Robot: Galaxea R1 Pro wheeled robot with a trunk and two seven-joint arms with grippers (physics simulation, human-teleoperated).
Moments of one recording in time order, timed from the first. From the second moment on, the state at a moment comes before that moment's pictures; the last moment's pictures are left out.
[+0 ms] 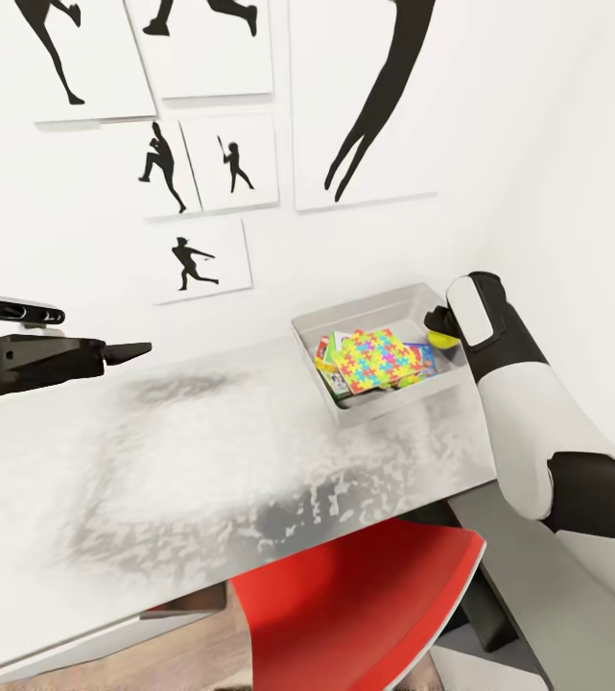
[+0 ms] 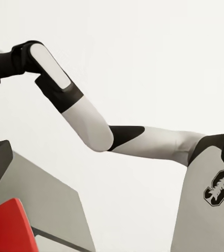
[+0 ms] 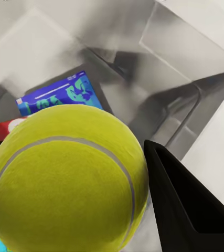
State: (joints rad) left arm -0.93 0.59 -0.10 -1.30 0.84 1.04 -1.57; right arm -1.39 0.00 -0.05 -0.74 -0.54 0.88 -0.80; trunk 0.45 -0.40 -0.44
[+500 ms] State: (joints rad) left arm -0.93 0.59 -0.10 -1.30 0.84 1.04 -1.57; right arm -1.43 0.00 -0.05 -0.74 -0.55 0.88 -0.80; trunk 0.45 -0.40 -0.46
